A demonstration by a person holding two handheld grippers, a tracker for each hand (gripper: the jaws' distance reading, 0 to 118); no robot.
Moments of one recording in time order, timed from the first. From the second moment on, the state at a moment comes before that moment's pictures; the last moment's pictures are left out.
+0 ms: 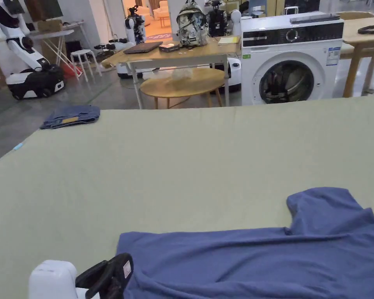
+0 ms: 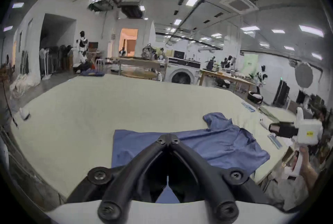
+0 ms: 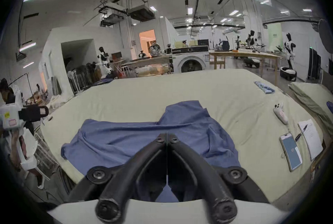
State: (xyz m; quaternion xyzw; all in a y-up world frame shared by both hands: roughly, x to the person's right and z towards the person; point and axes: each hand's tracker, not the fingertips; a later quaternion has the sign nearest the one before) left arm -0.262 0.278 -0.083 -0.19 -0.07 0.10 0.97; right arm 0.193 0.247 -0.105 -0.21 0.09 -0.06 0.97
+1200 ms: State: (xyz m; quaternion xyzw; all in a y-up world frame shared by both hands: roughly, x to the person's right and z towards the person) left arm -0.348 0.144 -0.396 -0.54 -0.02 0.08 0.84; right arm 0.300 0.206 -0.419 -0.48 0.03 -0.07 0.87
